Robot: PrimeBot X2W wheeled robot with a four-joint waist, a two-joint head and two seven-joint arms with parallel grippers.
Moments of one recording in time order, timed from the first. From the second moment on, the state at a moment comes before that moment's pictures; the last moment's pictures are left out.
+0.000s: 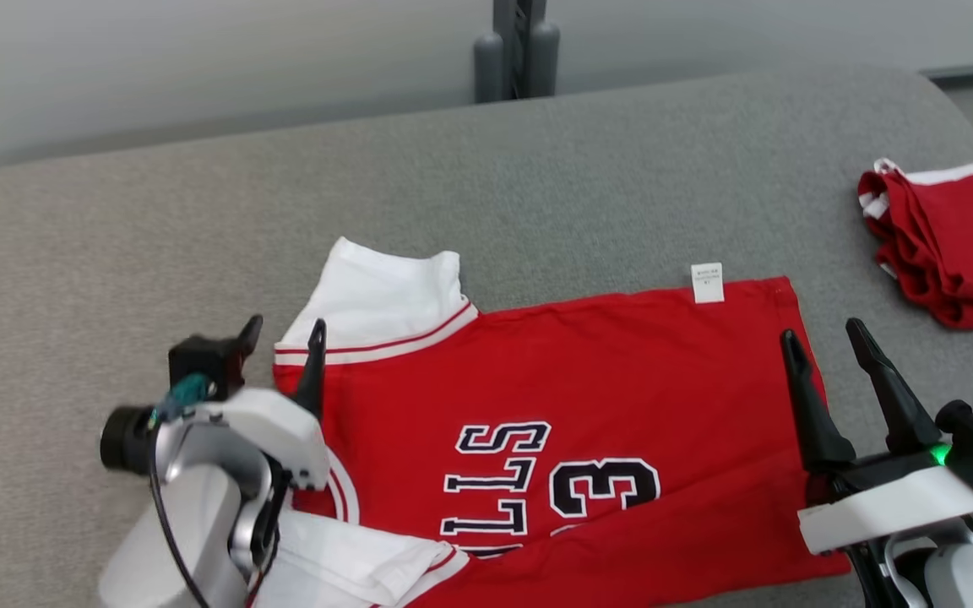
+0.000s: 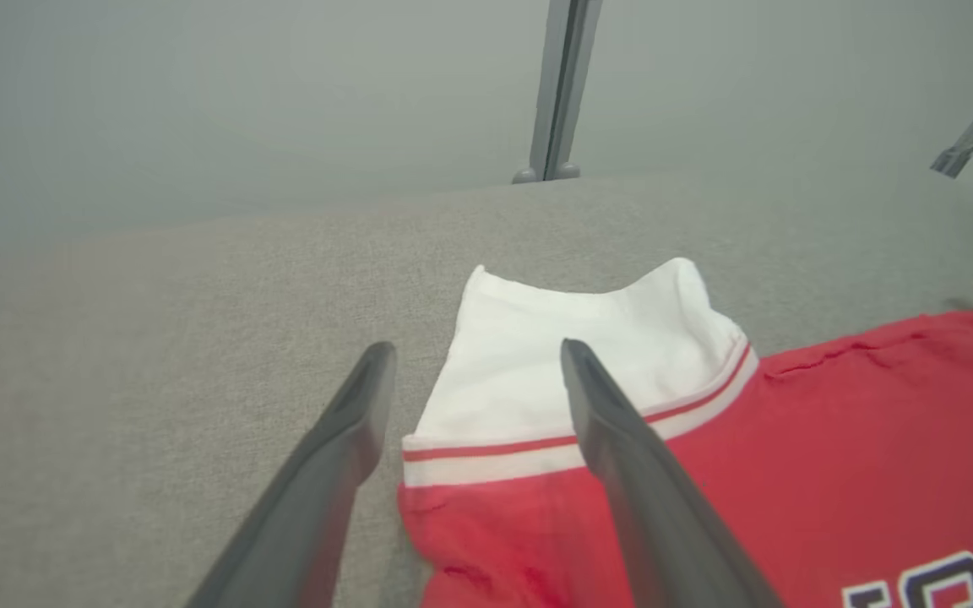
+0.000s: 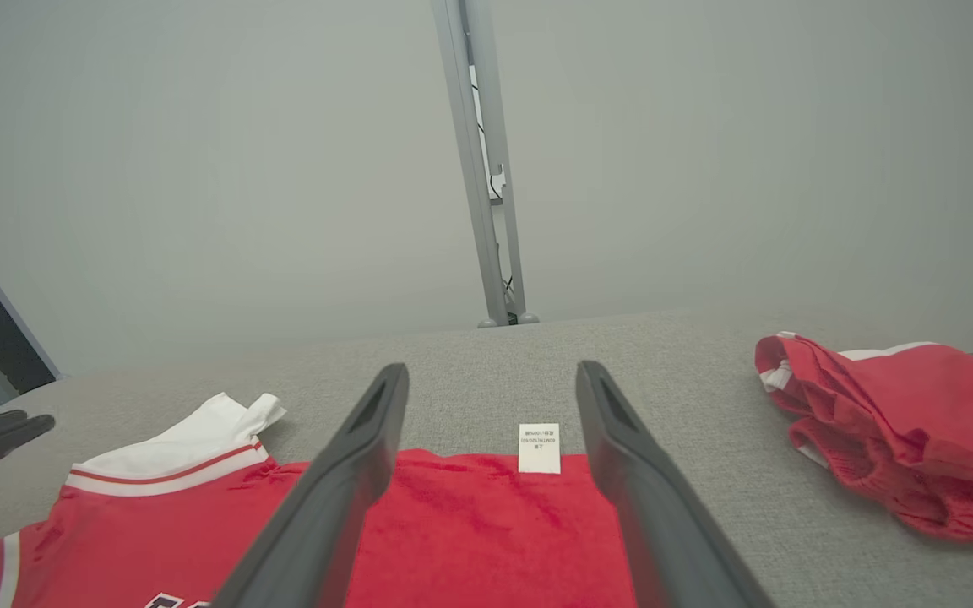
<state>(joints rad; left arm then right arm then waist) -0.39 0.19 -0.41 0.53 -0.49 0.13 -0.14 -0.10 -0.15 0.11 0.07 0.35 0.13 -0.18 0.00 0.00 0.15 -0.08</state>
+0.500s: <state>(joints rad) -0.79 0.23 -0.48 0.87 -0.41 0.08 0.00 -0.15 -0.12 0.15 0.00 0.30 0.13 -0.16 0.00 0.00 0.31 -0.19</state>
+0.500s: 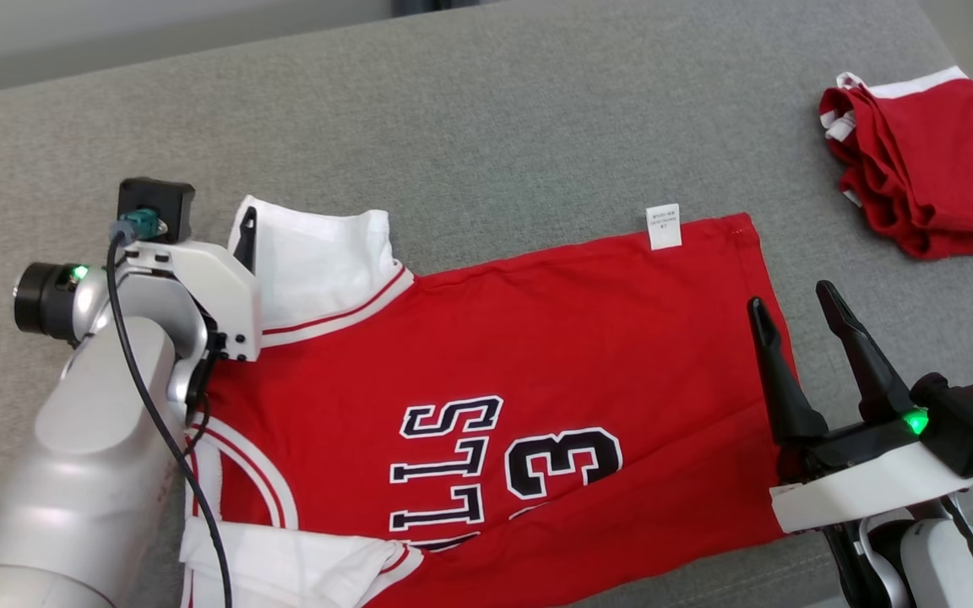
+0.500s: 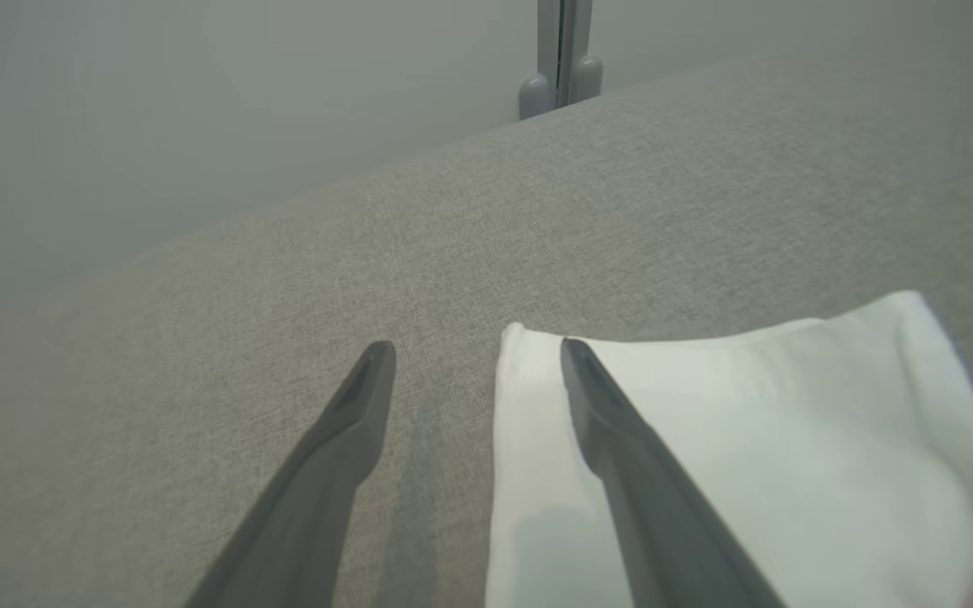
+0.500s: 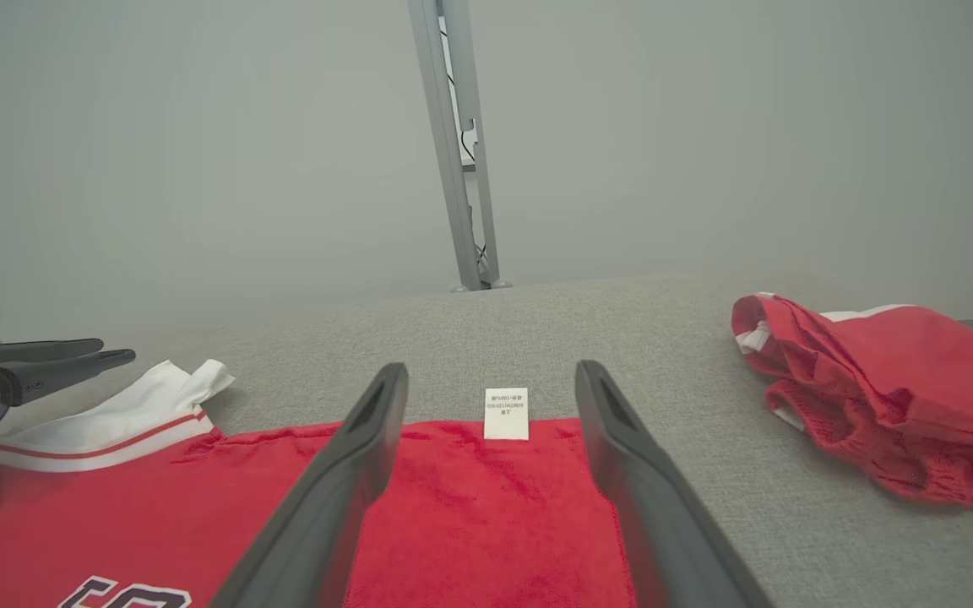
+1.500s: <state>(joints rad) -0.93 0.16 -0.57 1.12 -0.38 -0.03 -0.18 -0.17 -0.10 0.10 0.05 0.30 0.13 -0.16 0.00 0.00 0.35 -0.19</state>
